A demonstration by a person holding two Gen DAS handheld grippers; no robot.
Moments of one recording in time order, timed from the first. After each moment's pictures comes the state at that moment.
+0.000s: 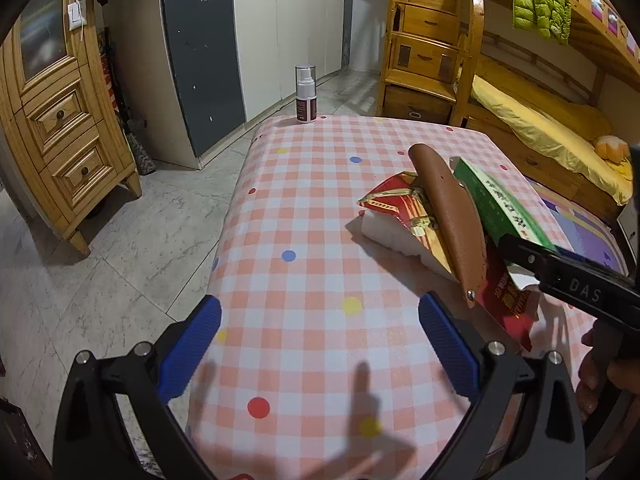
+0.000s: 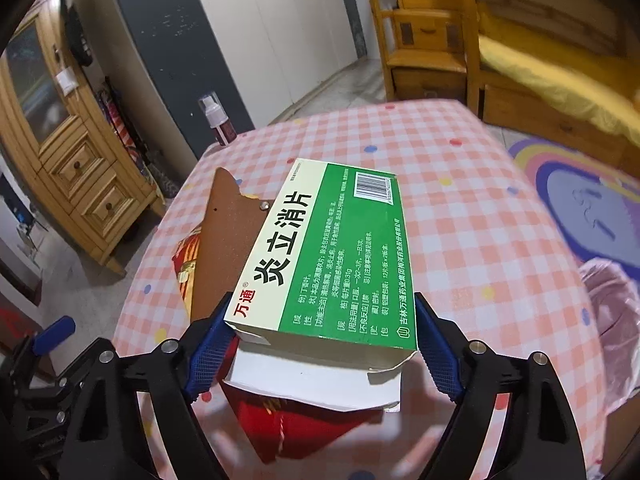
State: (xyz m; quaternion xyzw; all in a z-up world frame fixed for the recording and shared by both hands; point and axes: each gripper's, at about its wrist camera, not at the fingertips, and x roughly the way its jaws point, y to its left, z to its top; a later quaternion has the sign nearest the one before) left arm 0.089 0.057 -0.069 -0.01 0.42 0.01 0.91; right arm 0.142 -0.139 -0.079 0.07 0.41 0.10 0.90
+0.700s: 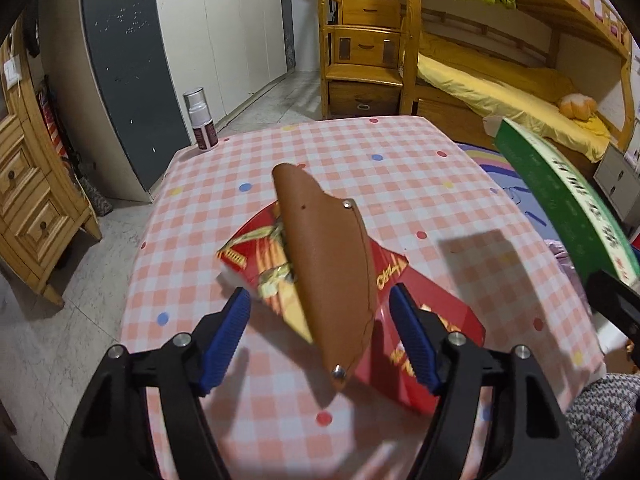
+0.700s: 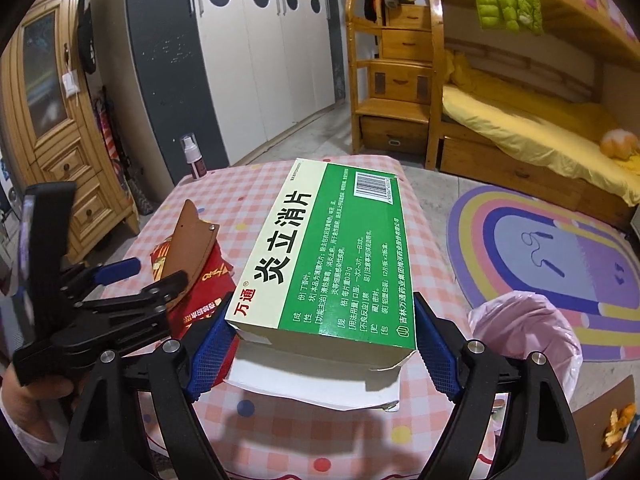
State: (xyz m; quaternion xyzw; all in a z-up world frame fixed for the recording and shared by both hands) left arm 0.138 -0.042 -0.080 0.06 0.41 -0.06 0.91; right arm 0.089 -0.207 -0.040 0.03 0.35 0.06 0.93
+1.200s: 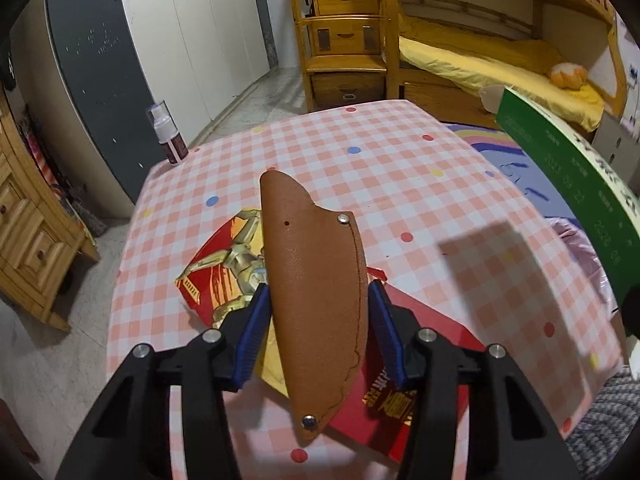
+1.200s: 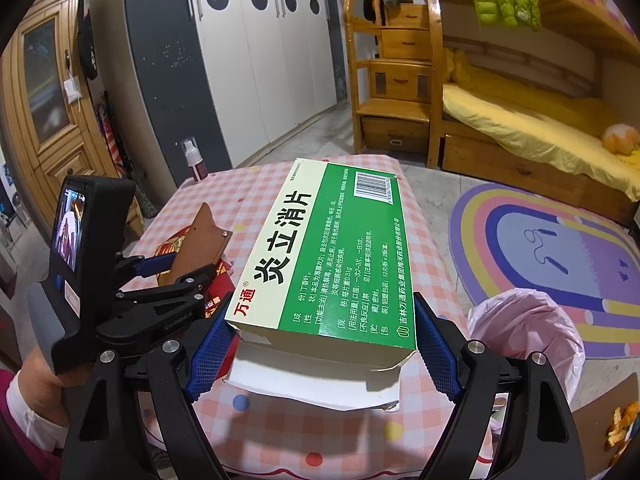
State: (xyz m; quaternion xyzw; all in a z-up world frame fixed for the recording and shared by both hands) left arm 0.154 -0.062 -0.089 0.09 0.42 -0.08 0.90; right arm 0.082 -0.215 -0.039 0.04 0.35 0.06 0.93
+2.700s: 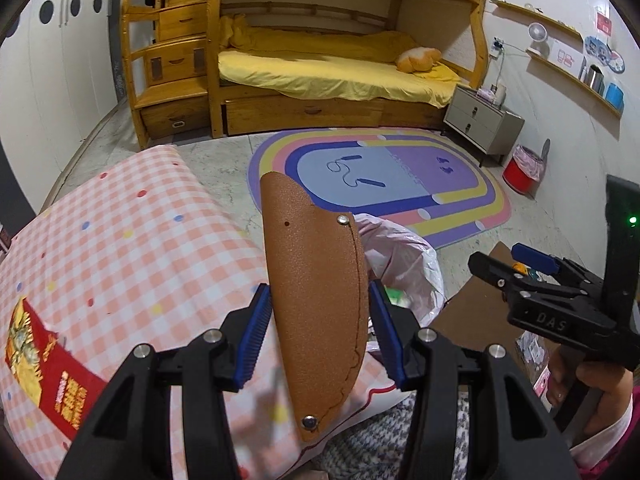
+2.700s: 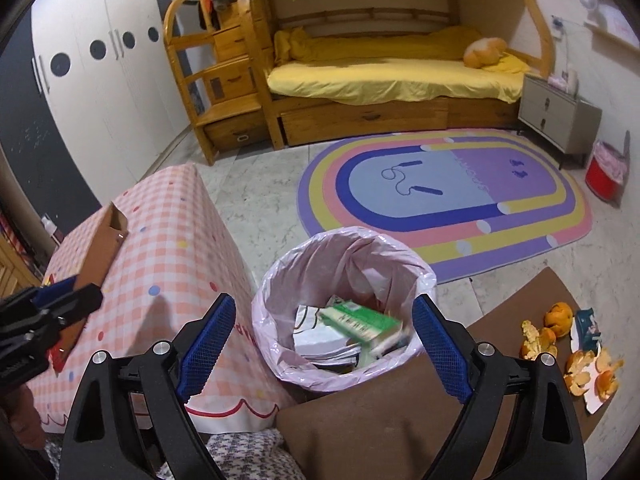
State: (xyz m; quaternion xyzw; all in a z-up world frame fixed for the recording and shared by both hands) left arm 0.079 -0.265 -0.057 0.09 0.40 -0.34 0.84; right arm -0.003 -0.444 -0.073 0.16 0.36 -0.16 0.90
